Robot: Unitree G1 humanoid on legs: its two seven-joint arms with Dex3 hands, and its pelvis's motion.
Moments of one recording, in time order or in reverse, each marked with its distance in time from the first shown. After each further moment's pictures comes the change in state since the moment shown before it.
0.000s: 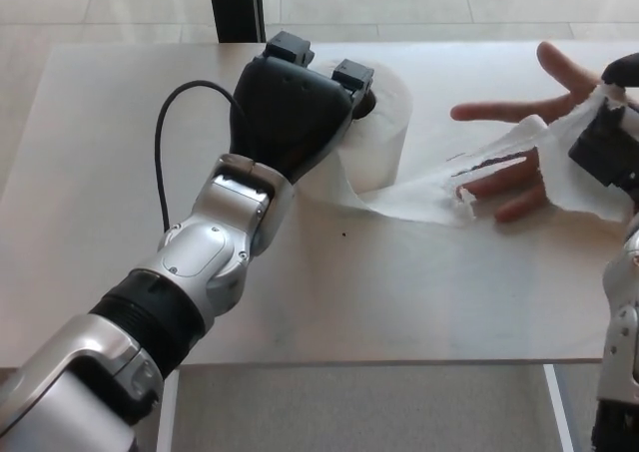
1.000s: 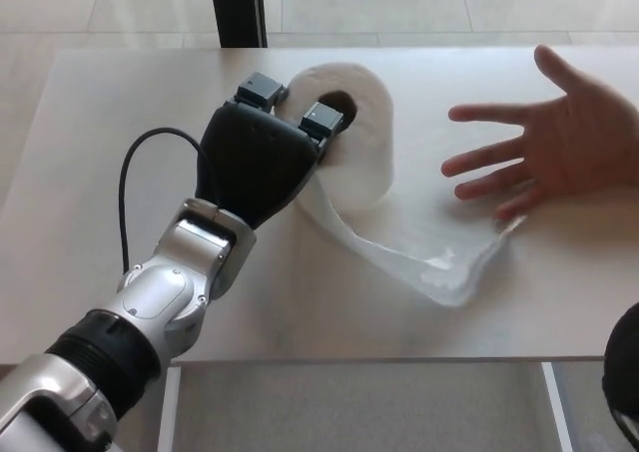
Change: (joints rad) left_arm 0.126 0.108 -0.065 -0.060 0.003 -0.028 0.071; right_arm -0.640 -0.296 -0.247 0.081 0.334 0.163 -0.162
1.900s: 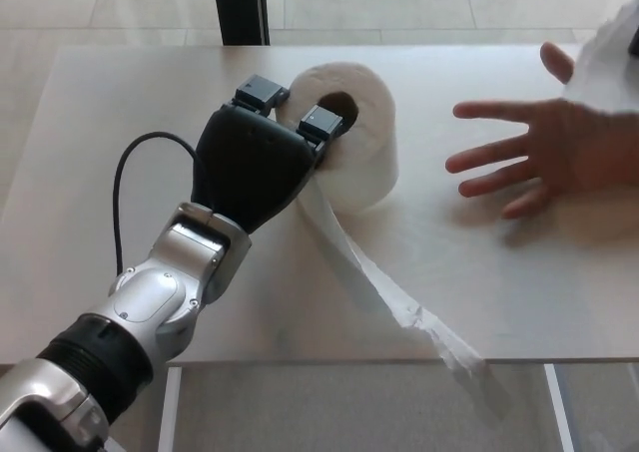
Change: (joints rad) left_arm 0.006 0.020 0.016 -0.038 -0.012 -0.038 0.007; right_arm 0.383 -0.238 0.479 0.308 -0.070 0.007 0.192
